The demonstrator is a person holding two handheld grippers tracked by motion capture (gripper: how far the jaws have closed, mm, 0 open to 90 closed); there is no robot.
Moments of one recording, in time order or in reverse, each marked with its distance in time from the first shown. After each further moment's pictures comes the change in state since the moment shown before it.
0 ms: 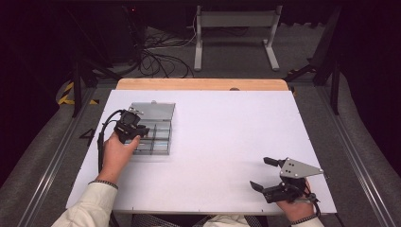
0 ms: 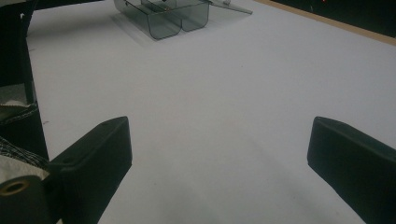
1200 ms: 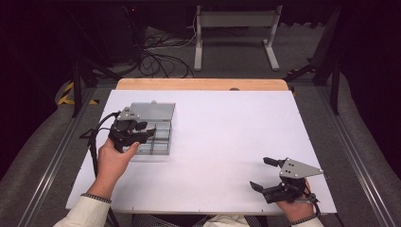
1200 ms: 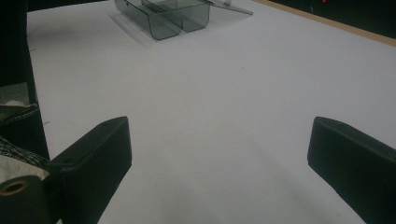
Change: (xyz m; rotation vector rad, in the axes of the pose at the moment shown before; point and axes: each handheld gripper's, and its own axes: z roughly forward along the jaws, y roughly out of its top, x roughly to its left) left arm -0.043 -0.006 -0.066 -0.232 -0.085 0.092; right arm 0.001 0.000 0.000 0.000 -0.001 -0.003
